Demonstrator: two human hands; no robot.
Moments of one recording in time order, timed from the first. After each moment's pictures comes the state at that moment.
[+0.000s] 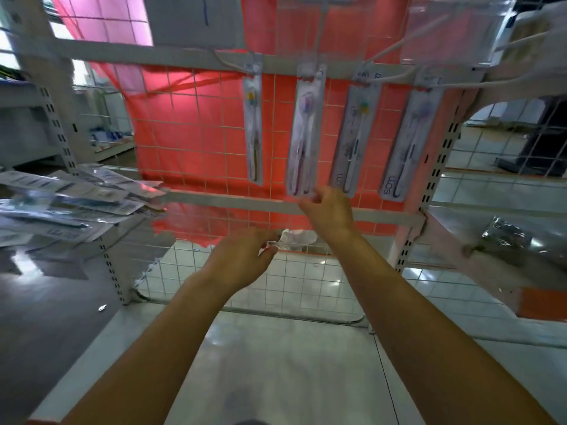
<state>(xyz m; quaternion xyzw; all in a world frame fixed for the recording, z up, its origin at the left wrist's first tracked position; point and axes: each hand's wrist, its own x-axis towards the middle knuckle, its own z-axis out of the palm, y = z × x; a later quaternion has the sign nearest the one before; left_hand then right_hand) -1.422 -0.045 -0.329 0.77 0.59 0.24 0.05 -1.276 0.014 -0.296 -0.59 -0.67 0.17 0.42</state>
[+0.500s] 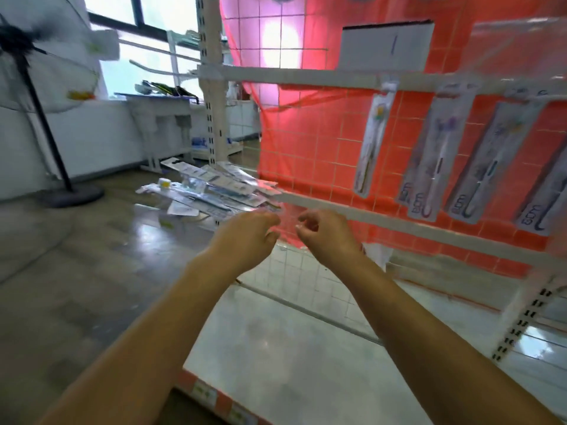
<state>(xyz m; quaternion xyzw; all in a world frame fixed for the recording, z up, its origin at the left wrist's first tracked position) -1.560 -0.108 -0.310 0.67 0.71 0.21 -0.08 -1.423 -0.049 -0.306 -0.42 -0.82 0.21 0.33</state>
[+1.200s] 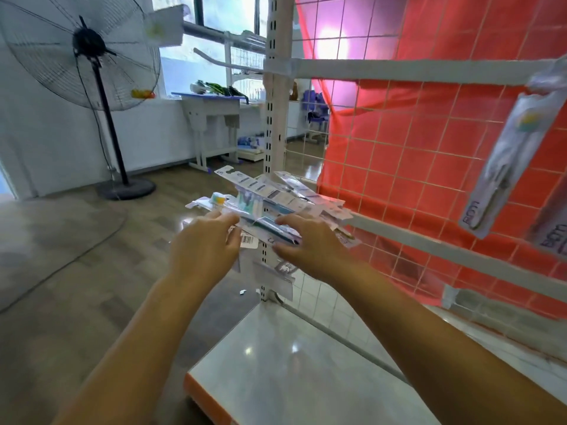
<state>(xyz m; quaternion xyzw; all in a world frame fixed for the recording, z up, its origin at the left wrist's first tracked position) -1.711 -0.099 -0.325 0.46 0.82 0.30 -0.15 -1.578 0.006 -0.316 -0.27 -0.92 0.20 0.22</state>
